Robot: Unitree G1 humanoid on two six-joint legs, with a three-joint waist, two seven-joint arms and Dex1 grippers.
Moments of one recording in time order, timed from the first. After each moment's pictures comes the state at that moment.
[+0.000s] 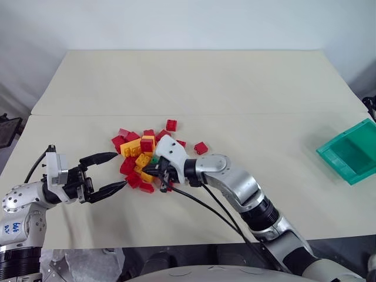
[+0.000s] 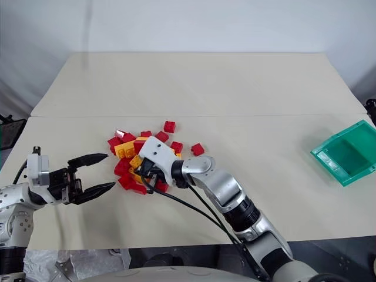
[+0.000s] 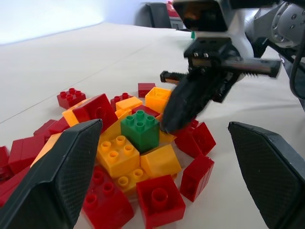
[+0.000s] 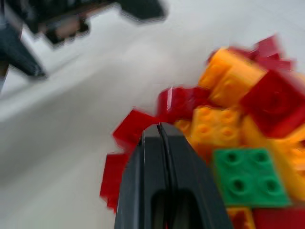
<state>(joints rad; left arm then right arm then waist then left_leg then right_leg) -0.09 0.69 0.37 0.04 -0.63 0.05 -1.27 -0.71 -0.13 0.52 -0.07 0.20 0.75 0.72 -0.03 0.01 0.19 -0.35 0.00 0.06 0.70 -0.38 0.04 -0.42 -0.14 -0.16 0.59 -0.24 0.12</state>
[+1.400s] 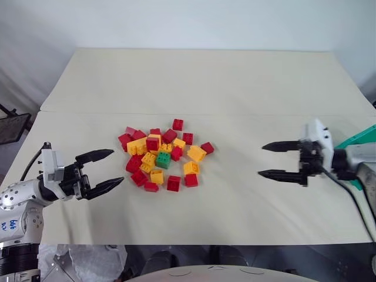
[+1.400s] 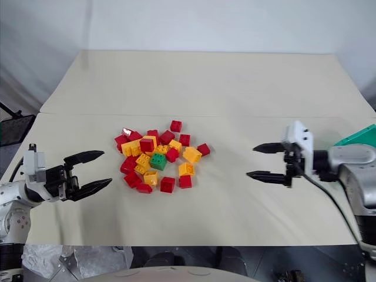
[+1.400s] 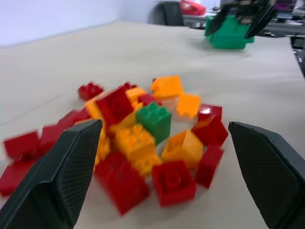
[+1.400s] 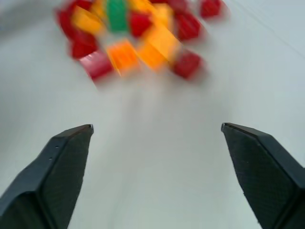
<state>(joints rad) -0.11 0.71 0.38 0.10 -0.63 0.04 -1.28 -0.35 -0.98 -0.17 -0.11 0.48 0.52 1.29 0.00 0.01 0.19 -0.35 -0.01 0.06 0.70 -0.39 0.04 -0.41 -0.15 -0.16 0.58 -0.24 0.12</state>
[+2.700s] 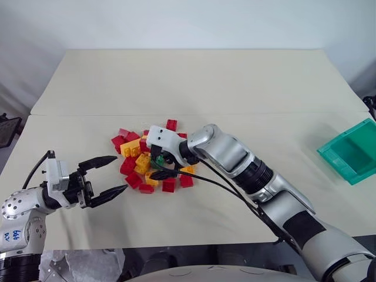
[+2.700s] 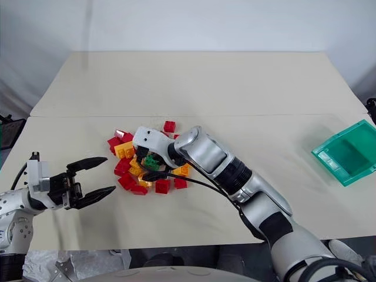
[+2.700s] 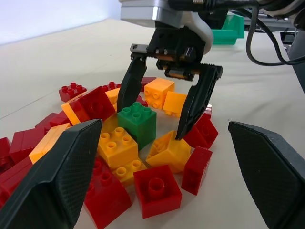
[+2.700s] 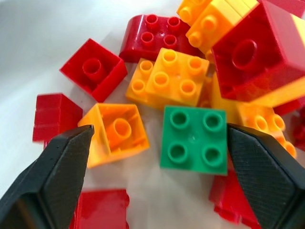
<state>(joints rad) -0.03 0.68 0.38 0.01 -0.62 0.00 -1.24 -1.09 -0.16 0.61 0.21 0.15 0.94 0.88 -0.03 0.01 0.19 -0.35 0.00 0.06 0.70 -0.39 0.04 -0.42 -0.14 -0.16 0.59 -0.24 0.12</state>
